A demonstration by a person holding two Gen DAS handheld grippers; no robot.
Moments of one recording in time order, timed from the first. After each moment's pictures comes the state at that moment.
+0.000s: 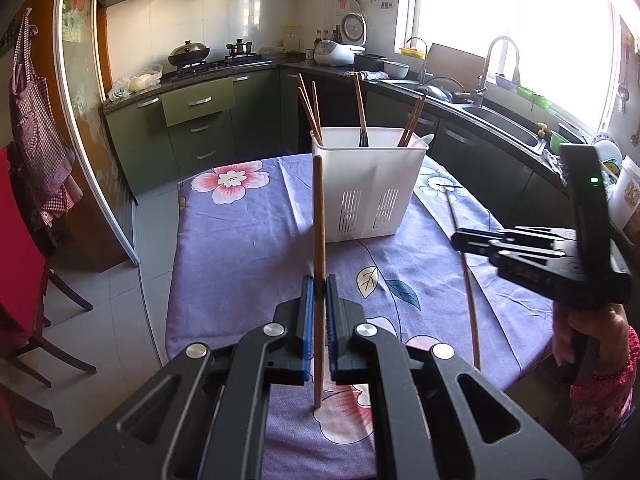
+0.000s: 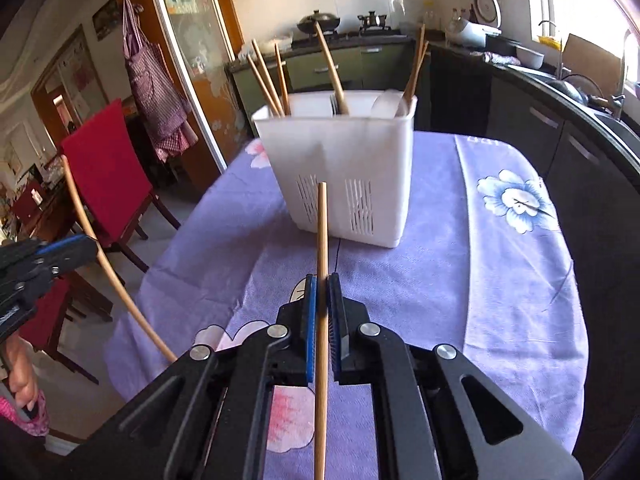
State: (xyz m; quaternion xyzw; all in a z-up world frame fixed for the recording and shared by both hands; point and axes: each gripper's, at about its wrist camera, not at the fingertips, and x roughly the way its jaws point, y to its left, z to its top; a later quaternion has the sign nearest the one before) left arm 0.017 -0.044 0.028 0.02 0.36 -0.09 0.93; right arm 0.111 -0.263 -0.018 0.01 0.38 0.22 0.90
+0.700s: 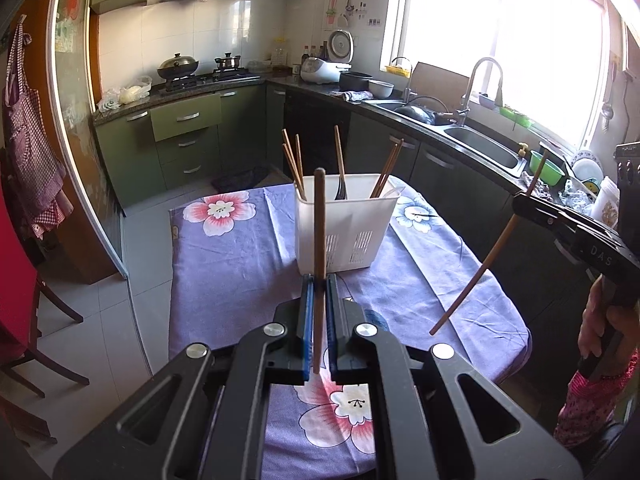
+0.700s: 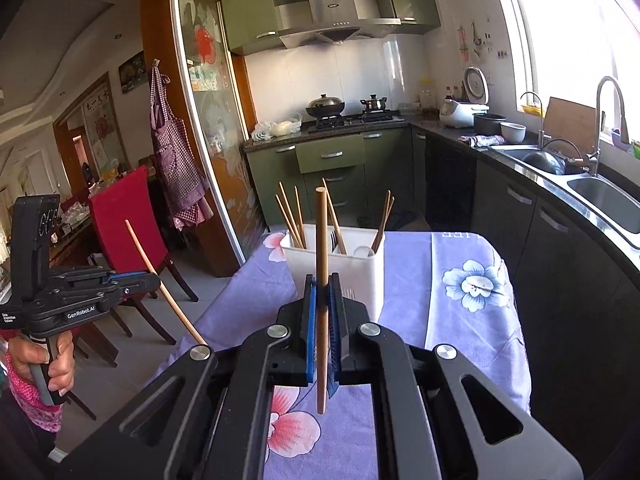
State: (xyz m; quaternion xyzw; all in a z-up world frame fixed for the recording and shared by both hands) left arm 0.018 -0.048 0.096 0.01 0.34 -0.12 0.93; right arm 0.045 -0.321 0.120 0.03 0.25 0.23 0.94
